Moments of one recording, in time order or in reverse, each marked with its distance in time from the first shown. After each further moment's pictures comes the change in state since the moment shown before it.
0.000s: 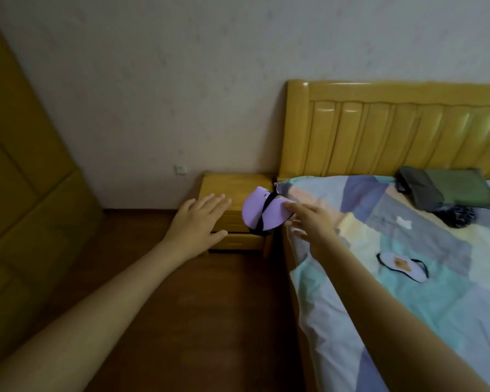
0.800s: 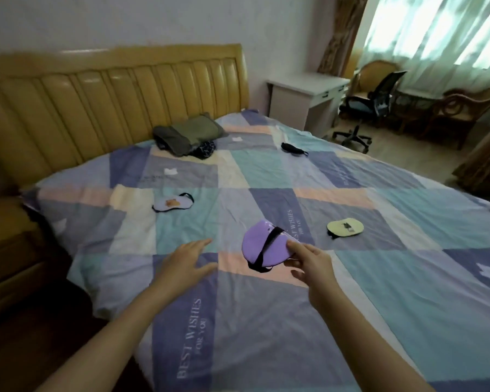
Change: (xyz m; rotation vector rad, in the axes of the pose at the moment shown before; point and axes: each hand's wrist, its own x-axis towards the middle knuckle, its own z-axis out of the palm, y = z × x) left_hand -0.080 0.555 0.058 -0.664 -0.358 0.516; right_hand -0.349 0.218 -0.462 0.308 0.875 0.098
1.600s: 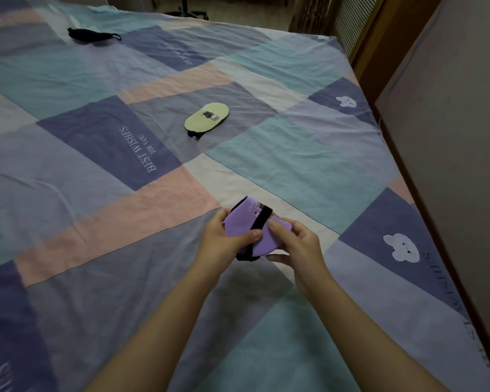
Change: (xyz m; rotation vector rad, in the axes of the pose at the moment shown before) left_hand 0.089 0.169 0.375 -0.967 -0.580 0.046; right_hand 0.090 0.243 -0.214 0.246 0.513 0.026
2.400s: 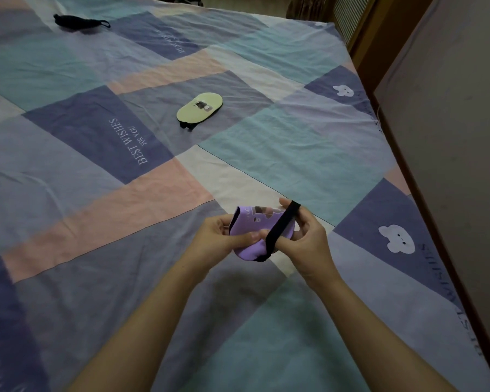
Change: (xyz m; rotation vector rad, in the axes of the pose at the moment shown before) left_hand -0.001 -0.001 0.000 0.006 -0.265 -0.082; right_hand -0.005 -0.003 -0.023 -0.117 -0.083 -0.291
